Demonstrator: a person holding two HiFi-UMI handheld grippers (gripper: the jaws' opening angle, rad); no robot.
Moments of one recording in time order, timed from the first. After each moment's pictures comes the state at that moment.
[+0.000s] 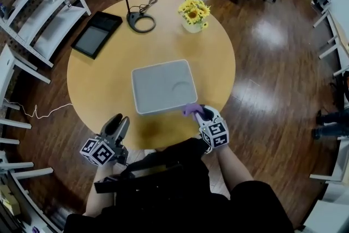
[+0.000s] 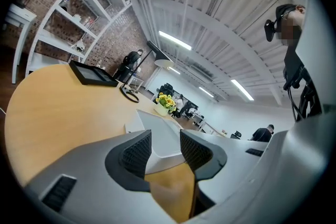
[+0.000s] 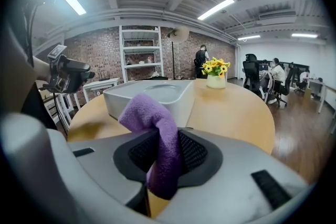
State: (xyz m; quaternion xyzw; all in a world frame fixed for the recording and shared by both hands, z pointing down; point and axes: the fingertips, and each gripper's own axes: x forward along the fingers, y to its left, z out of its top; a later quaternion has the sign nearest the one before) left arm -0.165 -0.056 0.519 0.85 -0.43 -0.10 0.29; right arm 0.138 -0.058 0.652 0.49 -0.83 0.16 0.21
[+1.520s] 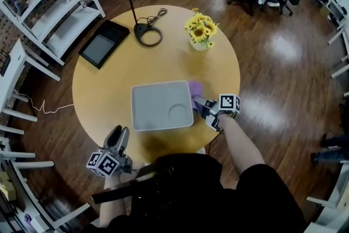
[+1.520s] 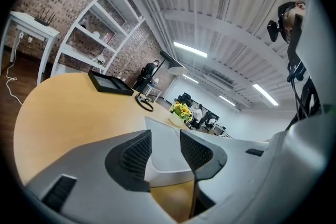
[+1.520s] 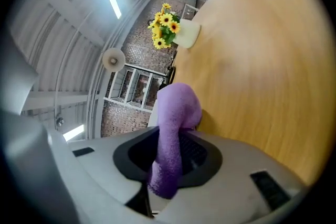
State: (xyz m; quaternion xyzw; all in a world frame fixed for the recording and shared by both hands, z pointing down) left arm -0.151 -0.071 0.521 0.78 -0.55 -0.12 0.28; right arm 0.160 -0.207 0.646 0.26 -0.73 0.63 -0.04
